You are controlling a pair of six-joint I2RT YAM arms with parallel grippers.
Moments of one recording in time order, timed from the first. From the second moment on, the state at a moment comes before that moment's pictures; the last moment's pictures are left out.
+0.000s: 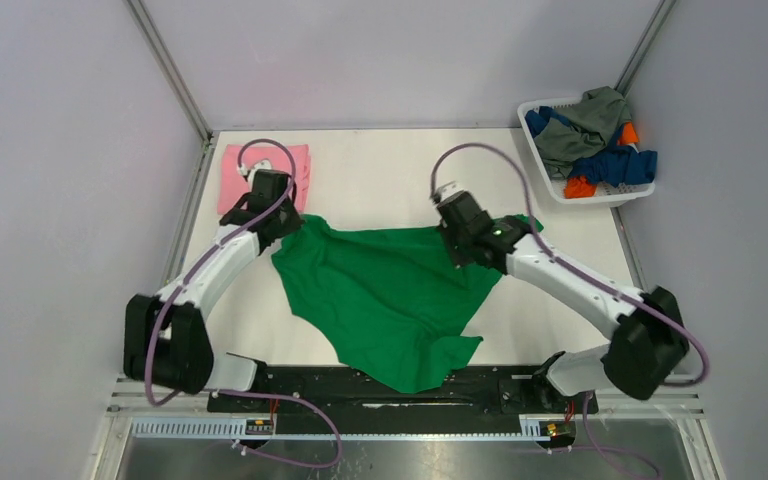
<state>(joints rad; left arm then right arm) -0.22 1.40 0.98 -0.42 -0.21 -0.61 0.73 1.43 1.07 -0.68 0.24 0.19</state>
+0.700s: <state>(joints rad) -0.37 0.67 1.38 -0.29 -0.10 -0.39 0.63 0.80 1.65 -0.74 0.20 -0.13</state>
